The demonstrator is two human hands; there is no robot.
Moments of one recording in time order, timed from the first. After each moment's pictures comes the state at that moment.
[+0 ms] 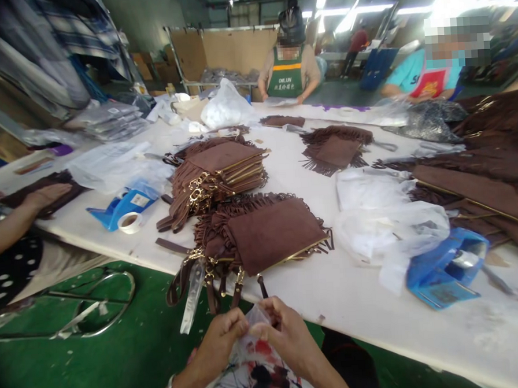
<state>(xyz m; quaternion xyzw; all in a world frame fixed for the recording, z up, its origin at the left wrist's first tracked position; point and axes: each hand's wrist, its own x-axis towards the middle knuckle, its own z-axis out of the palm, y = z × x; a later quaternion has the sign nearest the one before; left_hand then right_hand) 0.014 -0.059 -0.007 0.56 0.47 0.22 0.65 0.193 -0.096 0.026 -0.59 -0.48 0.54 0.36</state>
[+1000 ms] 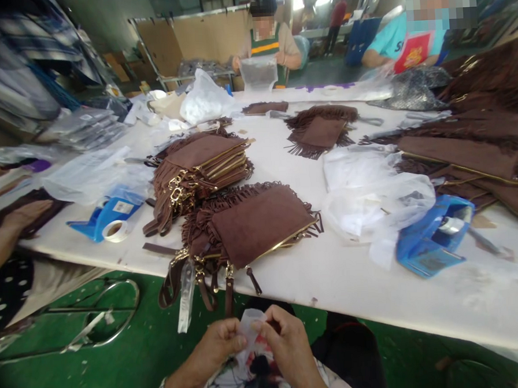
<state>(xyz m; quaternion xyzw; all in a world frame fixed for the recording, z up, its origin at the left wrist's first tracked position) 0.005 -0.077 -0.044 0.44 0.44 0.14 0.77 0.187 -0.129 0.004 -0.70 -0.42 0.45 0.36</state>
